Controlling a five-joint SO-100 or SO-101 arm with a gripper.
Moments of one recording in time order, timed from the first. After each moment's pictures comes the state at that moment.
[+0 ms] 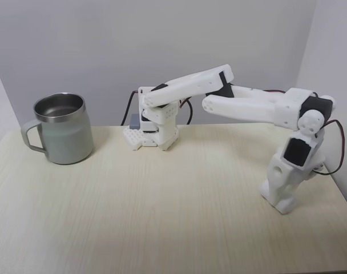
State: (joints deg) arm -53.6 151.6 158.6 102.7 -67.4
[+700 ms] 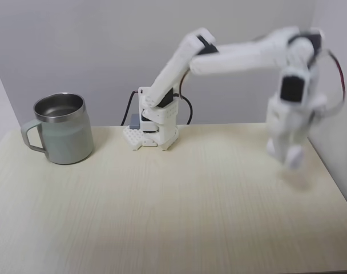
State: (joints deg) arm -55.8 119.1 138.5 102.8 -61.3
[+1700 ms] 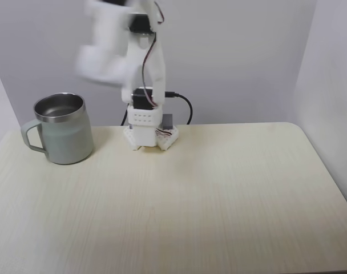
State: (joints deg) arm 13.9 69.3 126.1 102.8 -17.8
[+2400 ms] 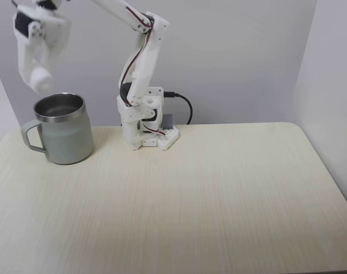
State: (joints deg) arm 66.6 65.4 98.6 102.5 -26.1
